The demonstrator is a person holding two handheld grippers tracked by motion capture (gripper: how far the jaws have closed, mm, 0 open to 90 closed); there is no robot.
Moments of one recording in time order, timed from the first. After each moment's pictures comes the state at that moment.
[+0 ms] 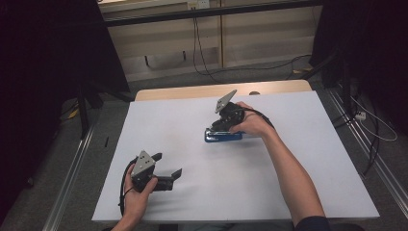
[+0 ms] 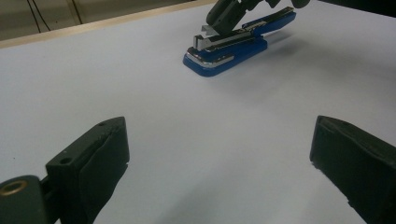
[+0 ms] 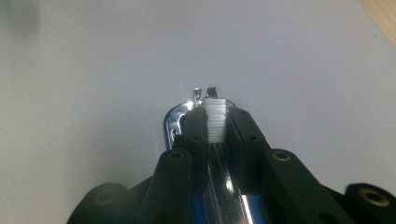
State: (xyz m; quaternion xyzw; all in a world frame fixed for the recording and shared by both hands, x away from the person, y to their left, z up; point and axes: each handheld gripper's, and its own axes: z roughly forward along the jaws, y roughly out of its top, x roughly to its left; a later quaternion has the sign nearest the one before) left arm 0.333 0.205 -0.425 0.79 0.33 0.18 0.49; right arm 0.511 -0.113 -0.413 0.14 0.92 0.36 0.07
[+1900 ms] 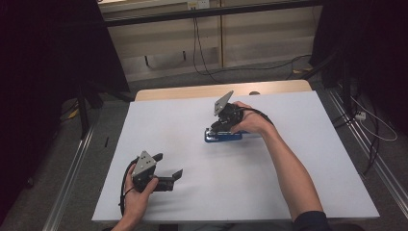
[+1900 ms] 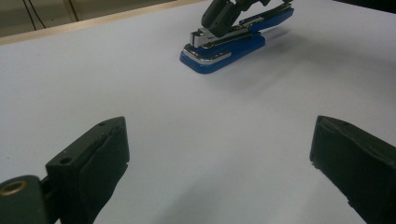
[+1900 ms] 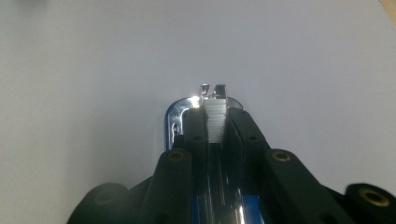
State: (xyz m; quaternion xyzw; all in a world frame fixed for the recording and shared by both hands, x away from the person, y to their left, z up) left arm 0.333 0.203 -0.426 0.79 0.33 0.18 0.49; right arm 0.517 -0.109 -0.417 0.08 0.93 0.35 0.06
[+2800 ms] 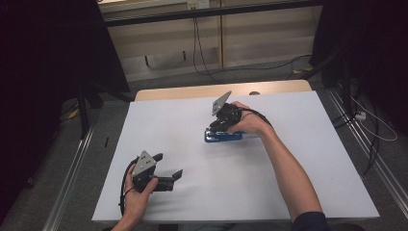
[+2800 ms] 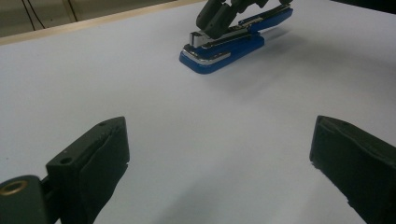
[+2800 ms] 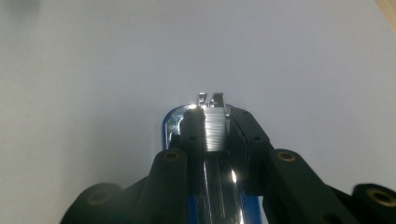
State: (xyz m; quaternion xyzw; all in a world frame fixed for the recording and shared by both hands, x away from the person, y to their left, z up) left arm 0.333 0.204 -0.426 0.79 0.33 0.18 0.49; right arm 0.518 -0.103 -0.417 0.09 0.93 0.35 0.07
